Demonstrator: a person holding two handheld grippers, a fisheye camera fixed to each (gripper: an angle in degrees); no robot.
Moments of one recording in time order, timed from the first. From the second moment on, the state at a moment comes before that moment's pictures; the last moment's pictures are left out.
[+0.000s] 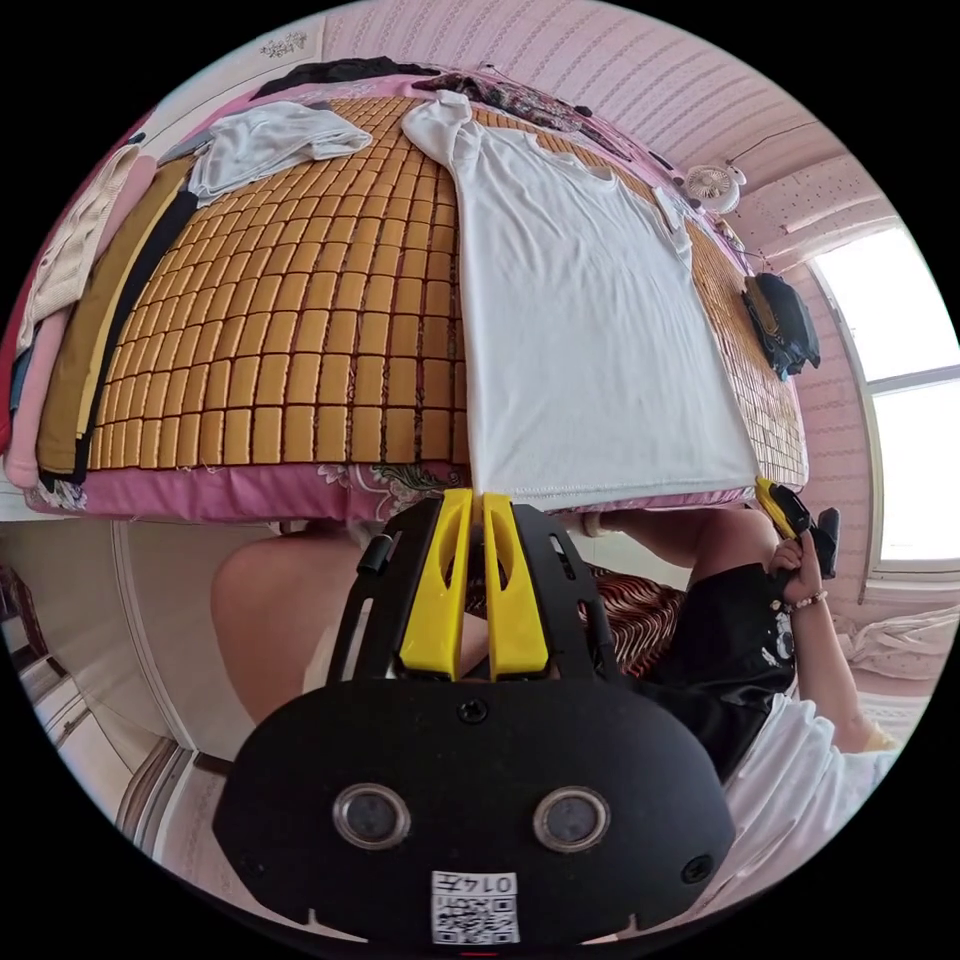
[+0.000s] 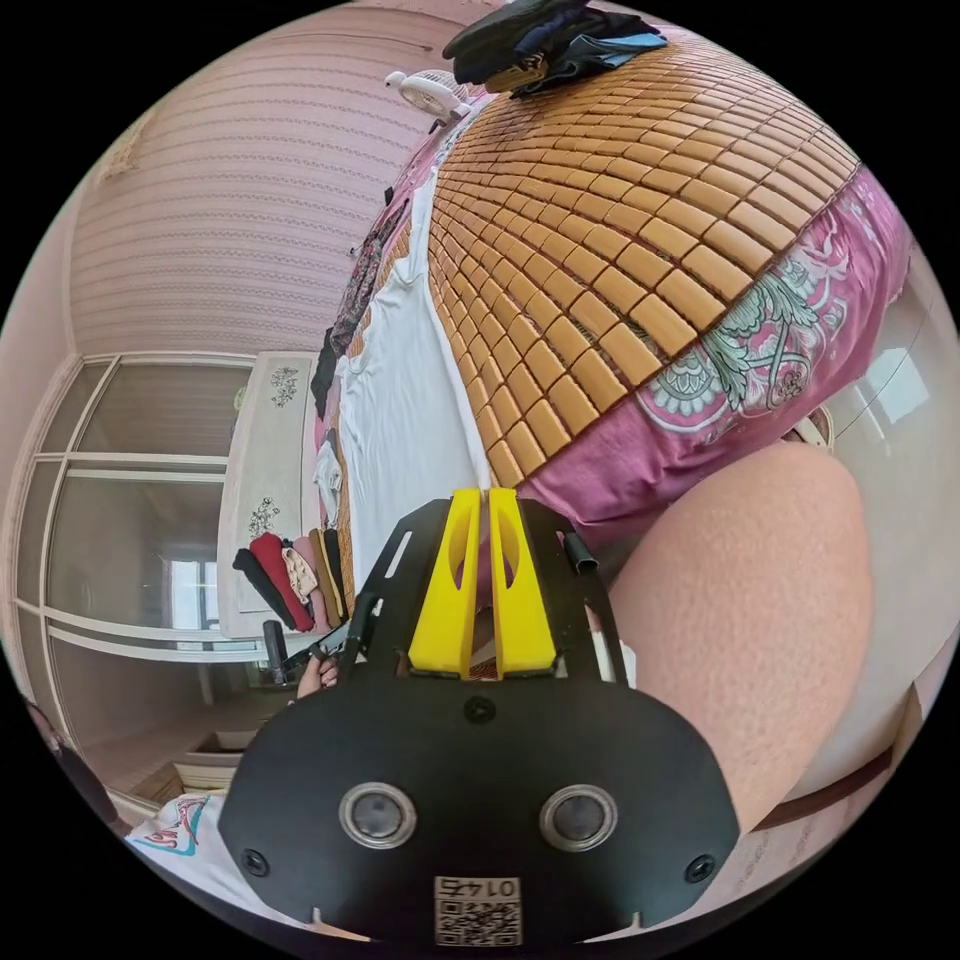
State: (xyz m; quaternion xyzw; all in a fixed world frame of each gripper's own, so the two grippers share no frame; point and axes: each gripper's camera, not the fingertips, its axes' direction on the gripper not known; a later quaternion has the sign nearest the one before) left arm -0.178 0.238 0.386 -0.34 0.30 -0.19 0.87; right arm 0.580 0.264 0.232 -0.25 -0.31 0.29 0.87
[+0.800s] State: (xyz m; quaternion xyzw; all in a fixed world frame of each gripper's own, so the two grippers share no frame) left arm -0.197 0.229 0.387 -0.14 0.31 -0.25 0.91; right arm 0.533 0.203 0.165 -0.03 -0.17 0.11 0.98
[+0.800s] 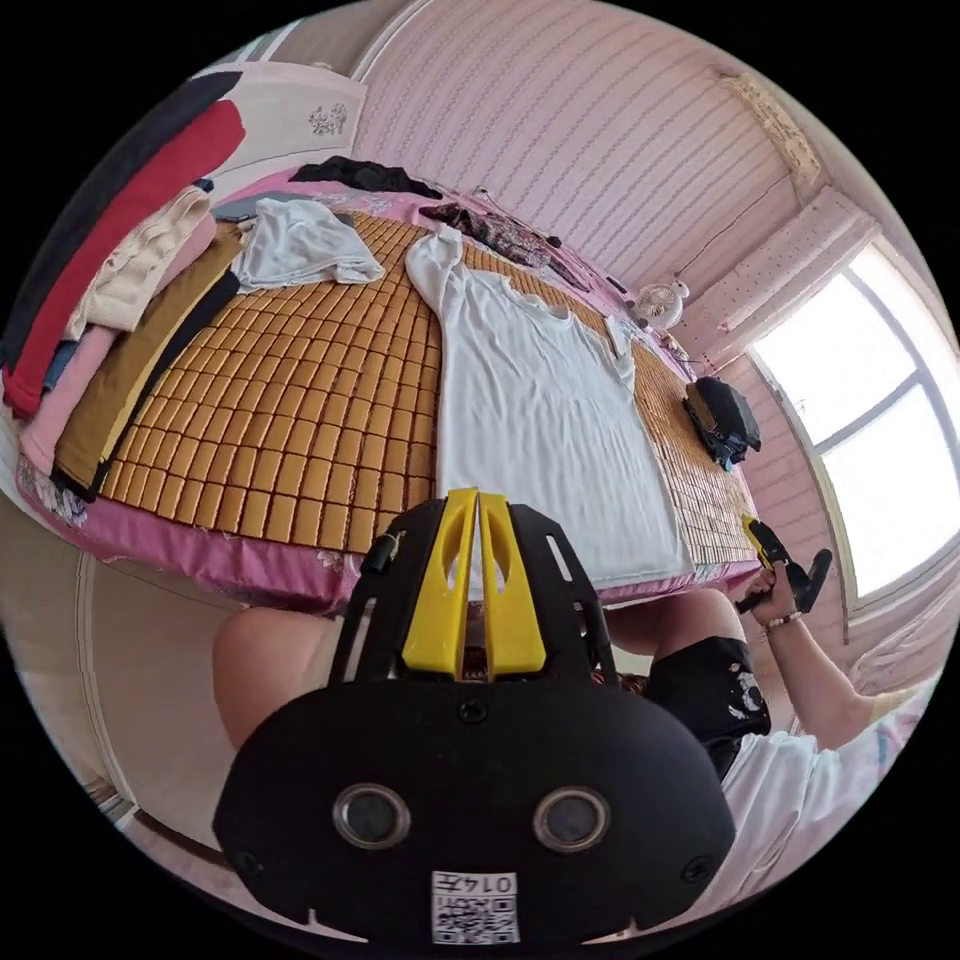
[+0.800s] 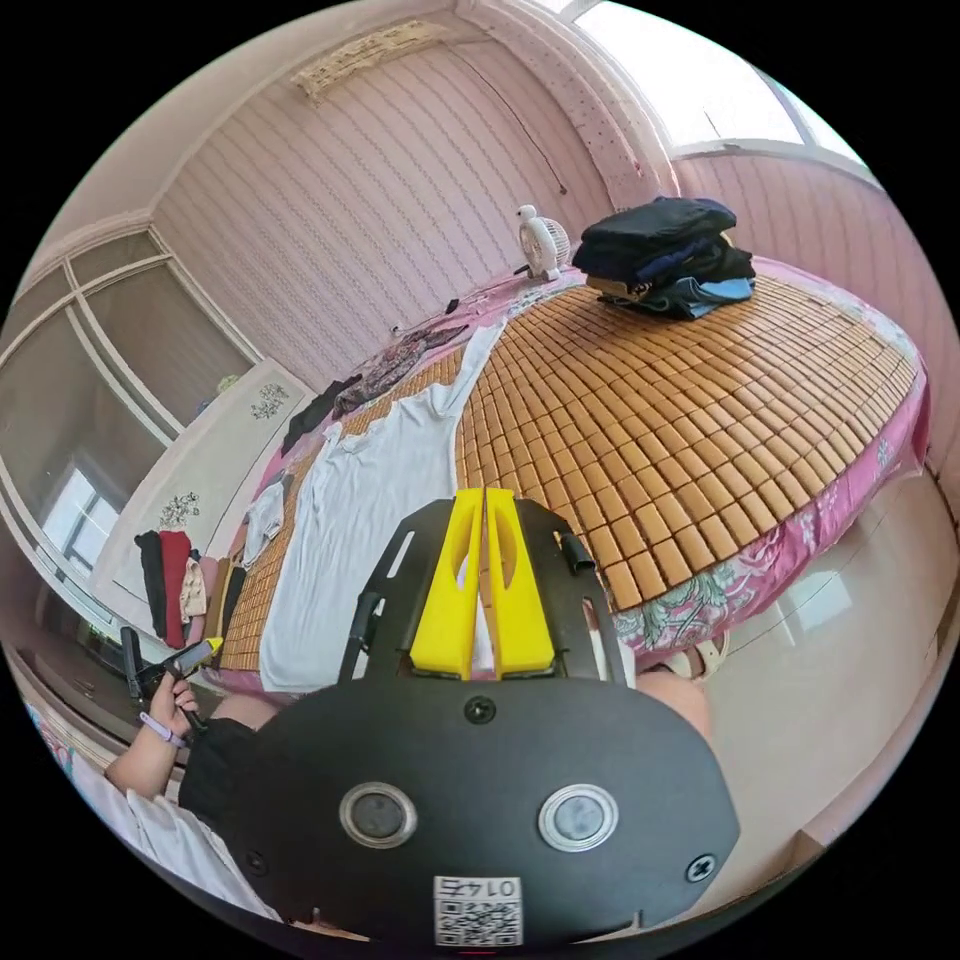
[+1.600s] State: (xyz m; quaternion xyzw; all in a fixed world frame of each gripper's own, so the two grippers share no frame) left arm 0.086 -0.091 0.731 -0.17 0.40 0.05 0.90; right arm 0.408 -0.080 0.485 -0.14 -0.17 0.03 0.97
